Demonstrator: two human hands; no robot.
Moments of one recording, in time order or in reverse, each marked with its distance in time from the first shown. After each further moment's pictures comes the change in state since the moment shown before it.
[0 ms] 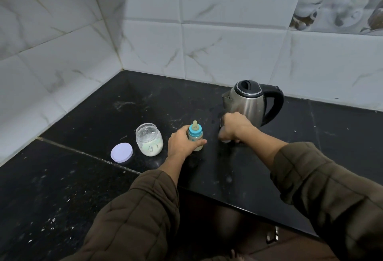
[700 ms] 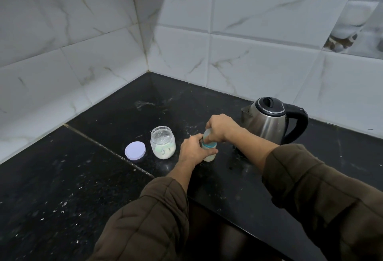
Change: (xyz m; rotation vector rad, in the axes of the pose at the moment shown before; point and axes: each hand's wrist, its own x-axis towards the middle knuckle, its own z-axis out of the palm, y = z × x) left_hand 0.007 0.000 0.000 -0.011 0.002 -0.052; right_hand 0.037 -0.070 -0.008 -0.075 -0.010 -0.335
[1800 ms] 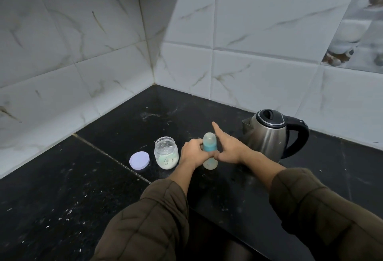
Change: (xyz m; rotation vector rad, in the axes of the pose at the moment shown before) left_hand 0.010 0.014 -0.019 0.010 0.008 0.013; right_hand -0.015 0.043 0.028 0.313 -0.010 -0.191
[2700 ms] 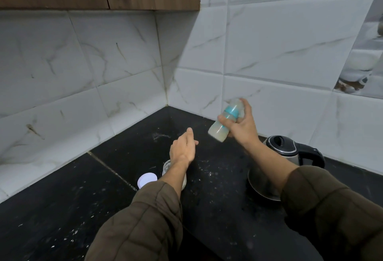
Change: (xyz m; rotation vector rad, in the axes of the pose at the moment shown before) left_hand 0.027 0.026 -0.076 -0.169 0.384 -0.058; right_hand 0.034 -0.045 -0.079 1.014 0.607 -0.074
